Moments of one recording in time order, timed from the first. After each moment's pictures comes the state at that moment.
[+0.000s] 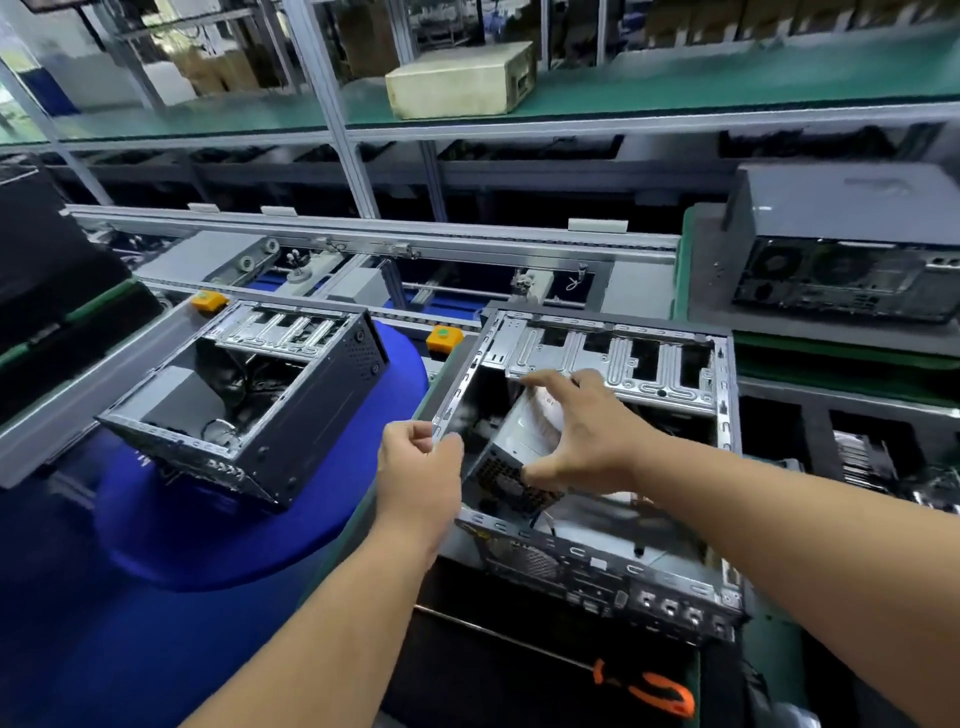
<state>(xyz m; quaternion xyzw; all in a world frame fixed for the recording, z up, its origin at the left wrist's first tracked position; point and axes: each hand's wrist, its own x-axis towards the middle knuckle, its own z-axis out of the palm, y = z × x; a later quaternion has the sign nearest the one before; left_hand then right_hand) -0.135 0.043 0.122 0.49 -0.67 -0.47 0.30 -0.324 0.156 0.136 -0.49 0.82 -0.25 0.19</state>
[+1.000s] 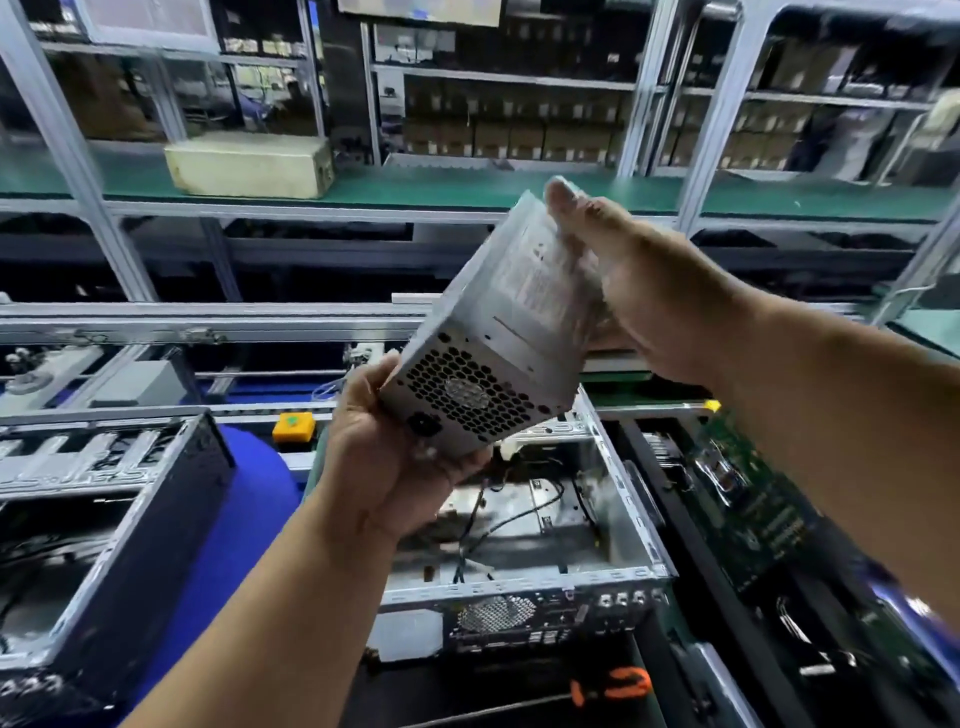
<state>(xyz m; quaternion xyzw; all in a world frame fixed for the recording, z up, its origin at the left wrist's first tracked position) -0.166 -0.001 0.243 0.03 -0.34 -0.94 0.04 -0.253 0.179 0.380 -0.28 0.78 -0.55 0.11</state>
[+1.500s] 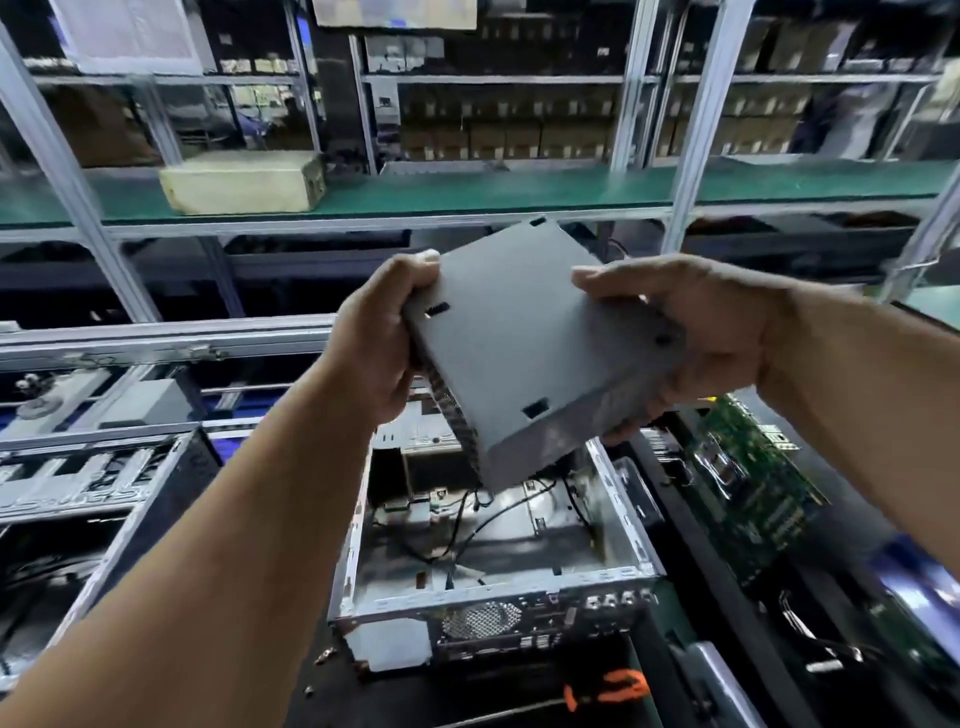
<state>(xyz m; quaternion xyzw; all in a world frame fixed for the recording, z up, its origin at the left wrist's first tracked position) -0.216 0.013 0.320 -0.04 -0.62 -0.77 0.13 -0.295 0.259 0.361 -0.21 0.63 -0.59 0.47</state>
